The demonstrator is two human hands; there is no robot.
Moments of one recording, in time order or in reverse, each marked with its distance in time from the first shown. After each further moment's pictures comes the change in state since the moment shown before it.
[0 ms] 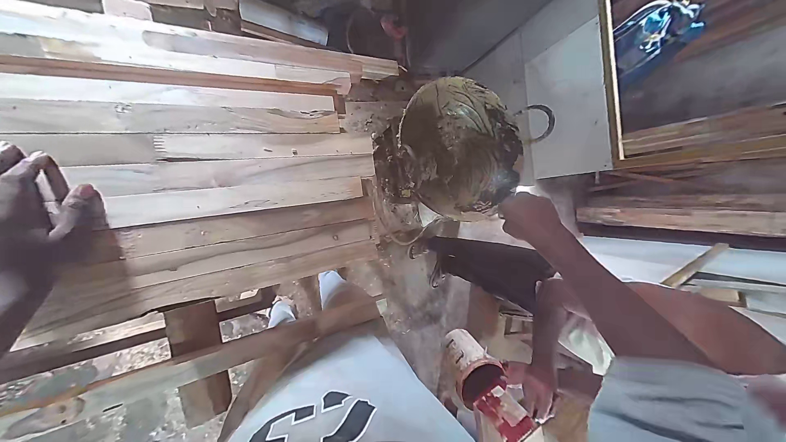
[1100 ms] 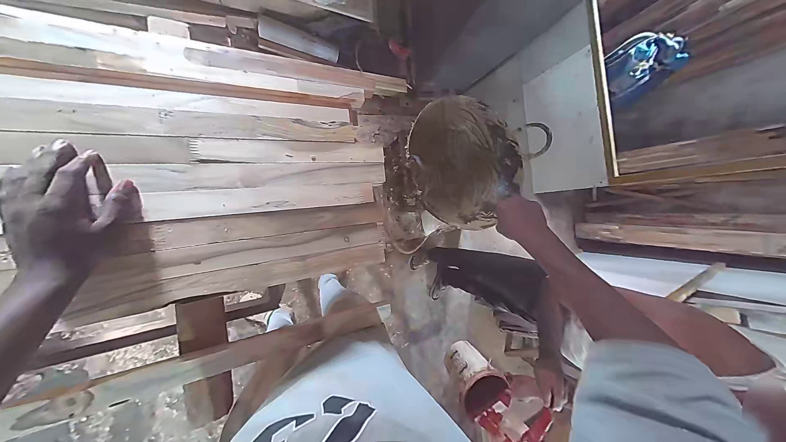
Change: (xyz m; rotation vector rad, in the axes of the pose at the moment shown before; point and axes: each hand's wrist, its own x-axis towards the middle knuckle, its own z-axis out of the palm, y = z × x) left_hand -0.004 0.097 -0.042 0.065 -0.111 -0.060; right_hand 0.013 -0.011 0.004 0.026 0.078 -0.001
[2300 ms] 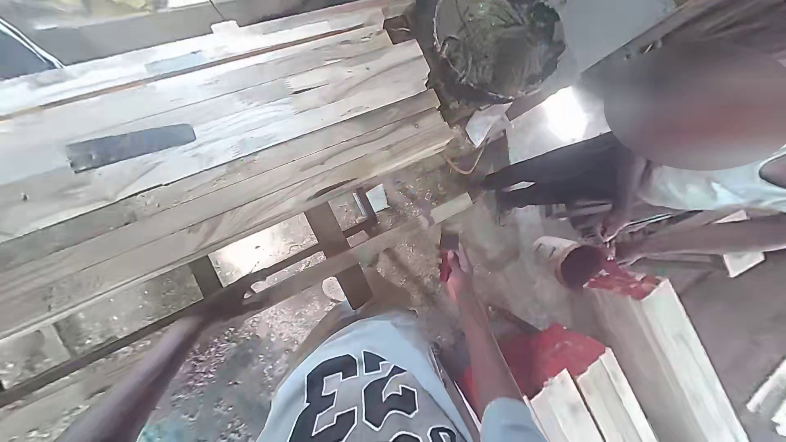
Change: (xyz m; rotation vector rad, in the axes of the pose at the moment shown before) left_hand -0.149 -0.386 0.017 0.170 -1.070 0.250; right_hand -0.299 -0.422 0.319 2.351 0.351 0.166
